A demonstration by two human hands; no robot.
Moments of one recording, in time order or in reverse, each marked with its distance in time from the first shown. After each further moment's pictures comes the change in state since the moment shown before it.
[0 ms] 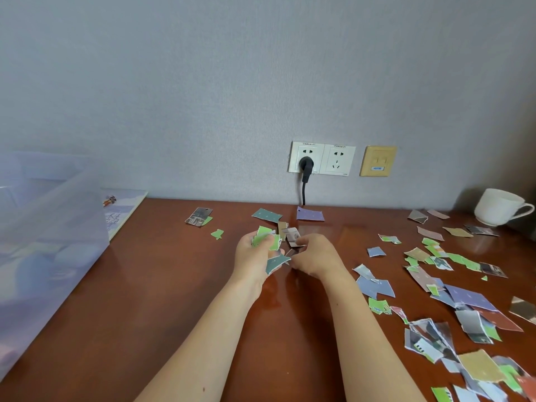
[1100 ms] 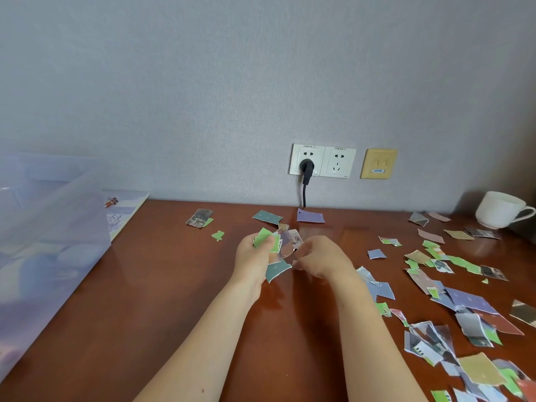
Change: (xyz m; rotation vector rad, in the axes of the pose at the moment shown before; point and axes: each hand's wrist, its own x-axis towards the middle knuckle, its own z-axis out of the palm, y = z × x) left_hand 0.010 -0.007 -0.005 0.170 -0.004 0.051; right_hand -0.013 -0.004 -0.020 -0.159 -0.050 -0.038
